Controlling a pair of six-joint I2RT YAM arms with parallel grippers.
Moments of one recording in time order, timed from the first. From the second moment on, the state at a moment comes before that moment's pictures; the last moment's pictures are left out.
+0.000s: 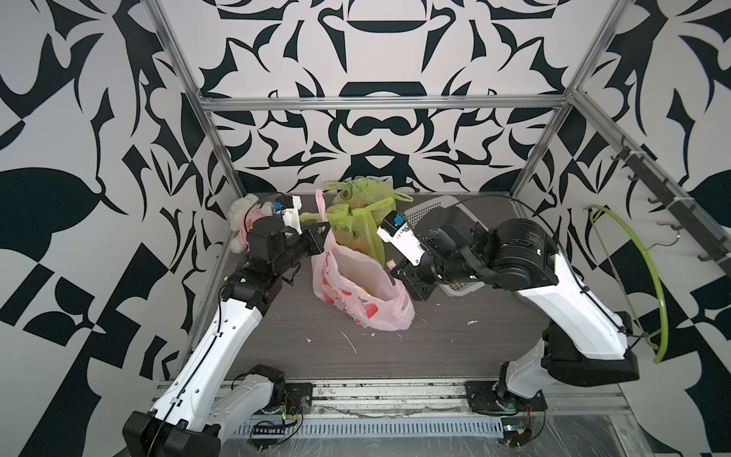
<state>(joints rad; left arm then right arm) -0.33 0.99 1.00 -0.28 0.34 -0.60 1.14 1.58 2.24 -1.50 0.16 0.23</state>
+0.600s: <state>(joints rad) -0.39 1.08 1.06 -0.34 0.60 -0.54 1.13 1.53 1.96 -1.00 -0.01 -0.26</state>
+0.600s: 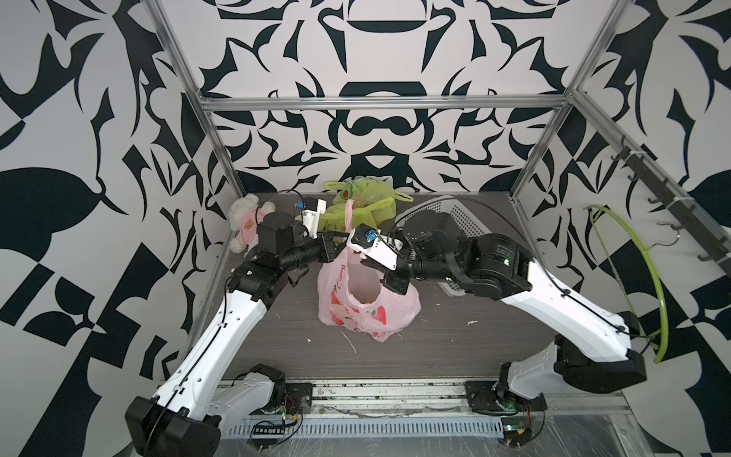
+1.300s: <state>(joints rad) -0.50 1.12 1.10 -0.36 0.72 -0.44 0.81 1.58 1.96 -0.93 -0.60 -0.13</state>
